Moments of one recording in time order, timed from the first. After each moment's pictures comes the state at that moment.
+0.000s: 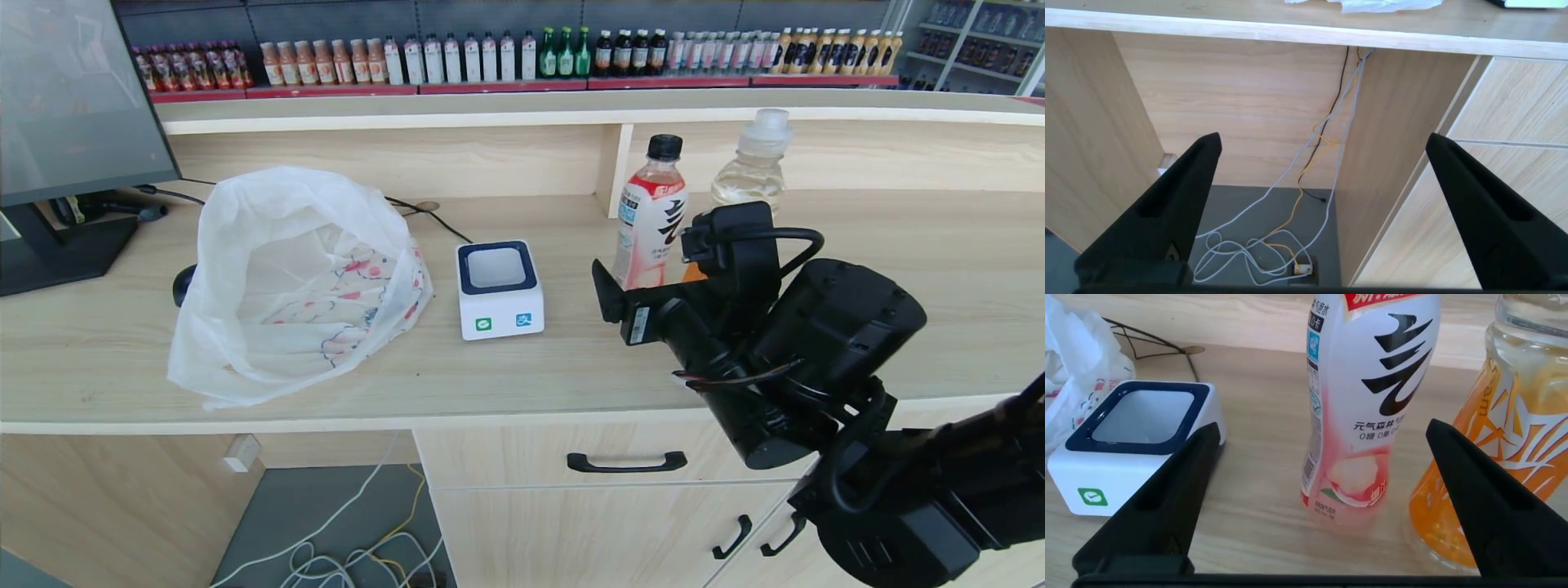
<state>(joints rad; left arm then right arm) 0.00 0.00 0.00 0.00 0.00 0.00 0.71 1.88 -0.79 -1.33 -0.51 -0.20</state>
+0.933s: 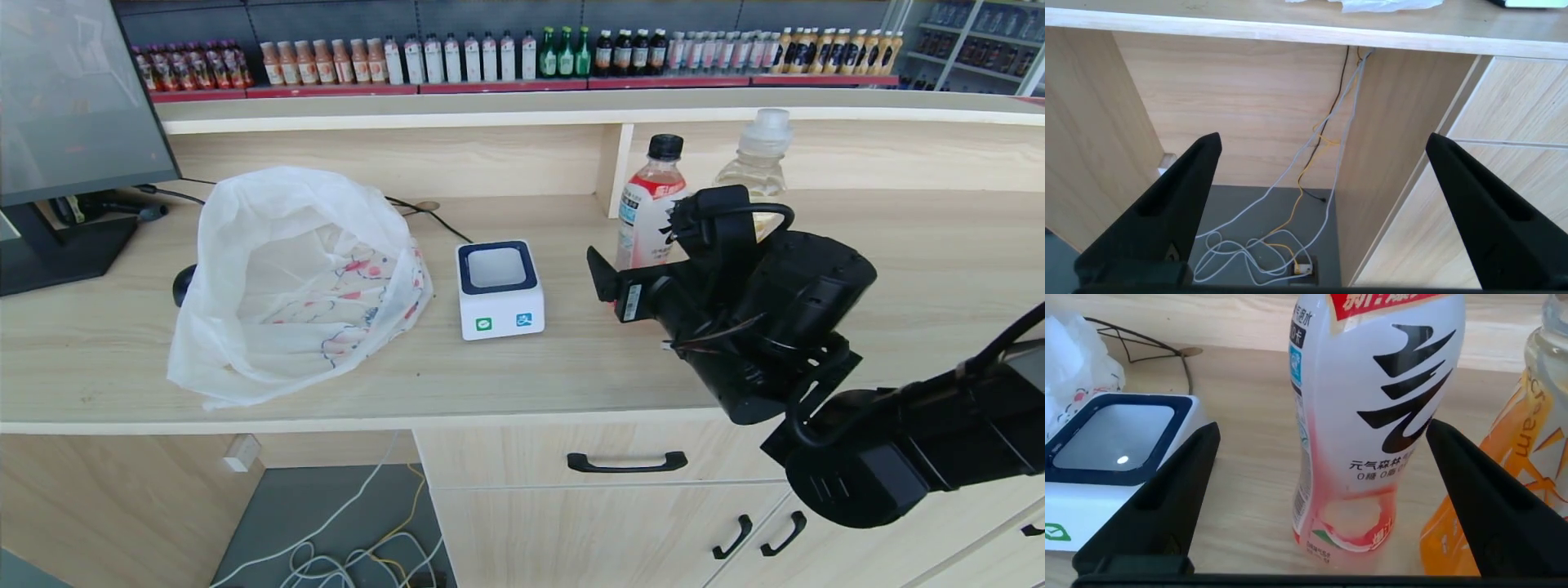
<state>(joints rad) 0.00 0.00 0.00 0.00 0.00 0.00 0.63 1.93 -0.92 -1.23 -0.42 -0.15</state>
